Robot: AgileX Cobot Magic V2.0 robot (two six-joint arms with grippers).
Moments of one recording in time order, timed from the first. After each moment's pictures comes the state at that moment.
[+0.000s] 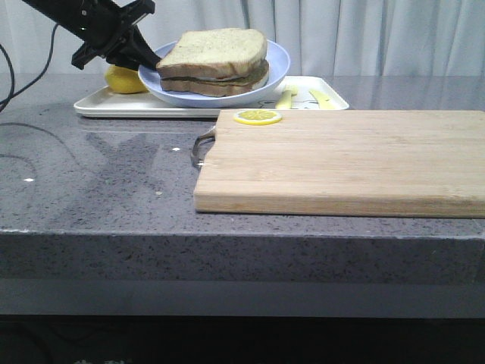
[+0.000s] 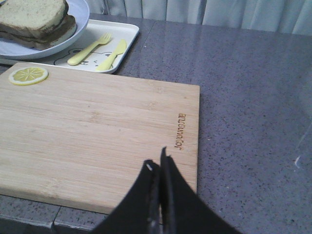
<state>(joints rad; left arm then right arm) -0.08 2.49 -2.52 -0.75 1.02 0.26 0.01 0.22 -0.35 0.18 0.44 -0.18</state>
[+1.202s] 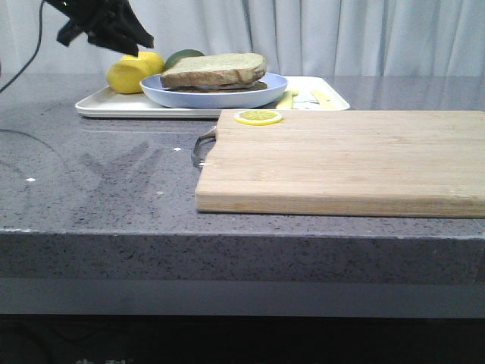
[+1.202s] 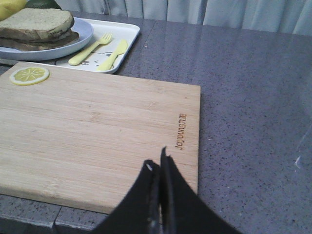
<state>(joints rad) -0.05 2.49 -2.67 -0.71 1.17 0.24 0.01 0.22 -0.35 0.18 0.44 -0.18</state>
